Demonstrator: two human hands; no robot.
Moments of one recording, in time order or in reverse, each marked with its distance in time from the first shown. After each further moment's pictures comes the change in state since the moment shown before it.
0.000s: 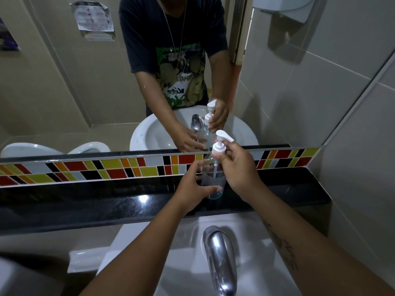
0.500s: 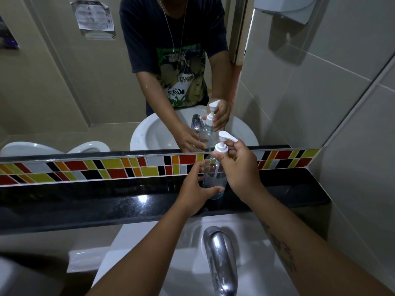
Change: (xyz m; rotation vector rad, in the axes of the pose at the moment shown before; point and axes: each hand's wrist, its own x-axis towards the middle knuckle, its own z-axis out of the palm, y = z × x) left_hand -0.003 -0.005 0.006 0.032 0.052 0.057; right_hand -0.004 -0.005 0.003 -0.002 0.117 -0.066
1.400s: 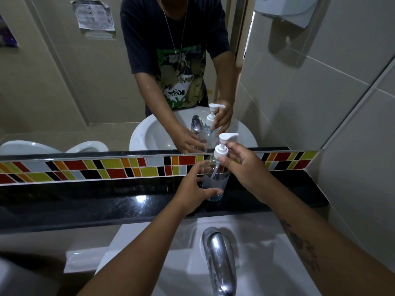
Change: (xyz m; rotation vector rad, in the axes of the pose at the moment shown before) left_hand 0.006 -0.002 -0.008 0.038 -0.049 -0.053; right_hand 0.008 0.000 -0.028 0.022 -0.336 0.101
